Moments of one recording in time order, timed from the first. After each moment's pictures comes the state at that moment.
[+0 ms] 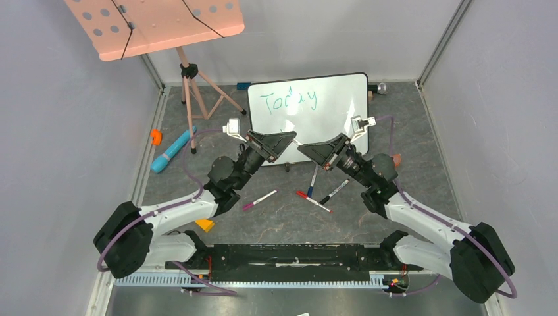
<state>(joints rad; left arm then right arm) -0.81 1.21 0.57 1.00 -0.07 -1.19 0.60 1.07 0.49 0.91 -0.36 1.04</state>
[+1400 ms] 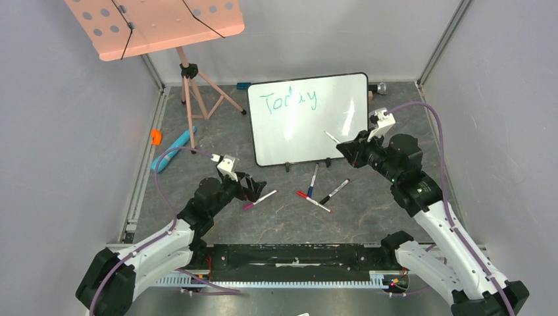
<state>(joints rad) -0.58 0.79 0.15 0.41 0.01 -0.30 0.40 0.80 0.81 -0.25 -0.20 0.27</state>
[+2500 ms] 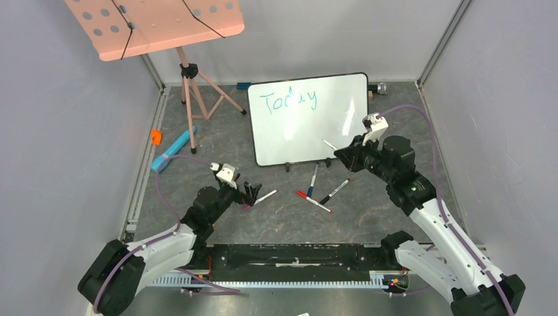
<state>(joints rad) -0.58 0.85 0.01 0.68 -0.06 -0.15 0.40 0.82 0.75 -0.25 -0.22 0.26</state>
